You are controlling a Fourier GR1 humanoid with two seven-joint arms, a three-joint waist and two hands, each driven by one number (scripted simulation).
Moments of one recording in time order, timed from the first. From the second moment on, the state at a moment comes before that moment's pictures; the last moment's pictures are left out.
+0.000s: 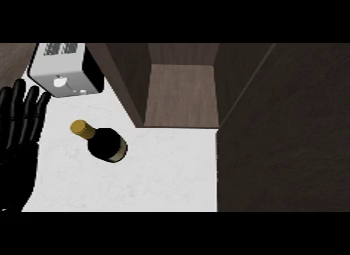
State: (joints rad) left arm 0.00 0.09 -0.02 -2.10 0.01 0.01 0.01; right arm -0.01 -0.08 -0.02 -2.10 -0.02 0.01 0.00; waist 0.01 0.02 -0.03
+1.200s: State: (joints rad) left arm -0.45 0.00 -0.12 -1.71 -0.27 0.92 0.23; right arm 0.19 -0.12 0.07 -2.36 -0.20 0.15 0.25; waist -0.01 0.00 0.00
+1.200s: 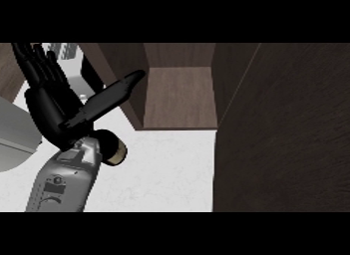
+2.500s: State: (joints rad) left arm -0.32 0.00 -0.27 -1.78 -0.48 1.06 0.40; right arm 0.11 -0.10 0.03 -2.40 -0.19 0.16 0.38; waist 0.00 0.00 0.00
